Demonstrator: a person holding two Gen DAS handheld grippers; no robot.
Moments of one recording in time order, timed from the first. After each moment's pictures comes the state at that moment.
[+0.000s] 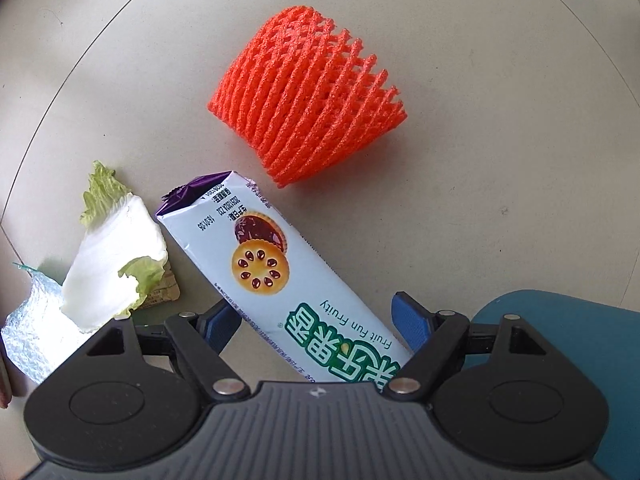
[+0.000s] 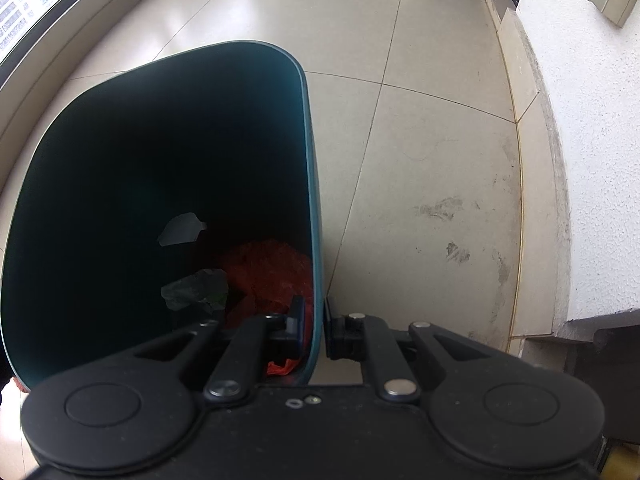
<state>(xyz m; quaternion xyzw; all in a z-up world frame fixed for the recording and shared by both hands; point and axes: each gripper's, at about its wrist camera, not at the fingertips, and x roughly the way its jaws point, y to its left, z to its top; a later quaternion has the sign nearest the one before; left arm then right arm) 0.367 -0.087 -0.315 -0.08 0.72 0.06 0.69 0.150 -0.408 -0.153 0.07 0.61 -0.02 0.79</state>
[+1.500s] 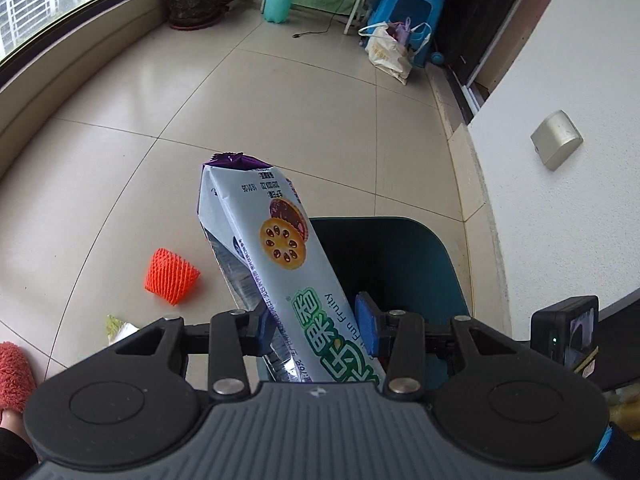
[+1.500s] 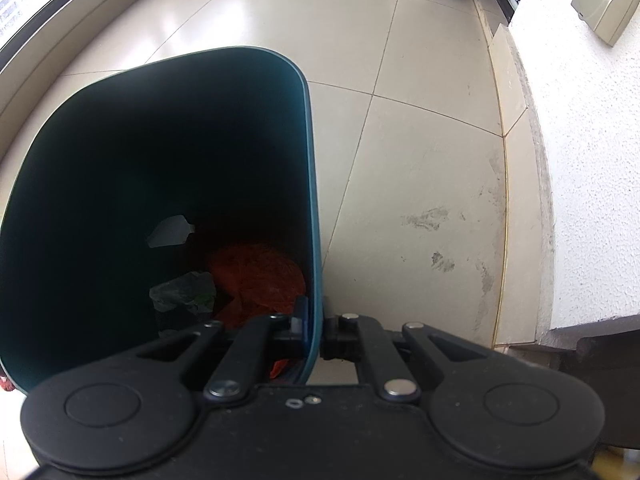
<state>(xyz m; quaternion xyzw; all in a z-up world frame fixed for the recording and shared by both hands) 0.217 -0.161 0.027 -0.03 0.50 -0.18 0.85 0.145 -0.394 -0.155 0.05 0.60 -0.04 0.80</state>
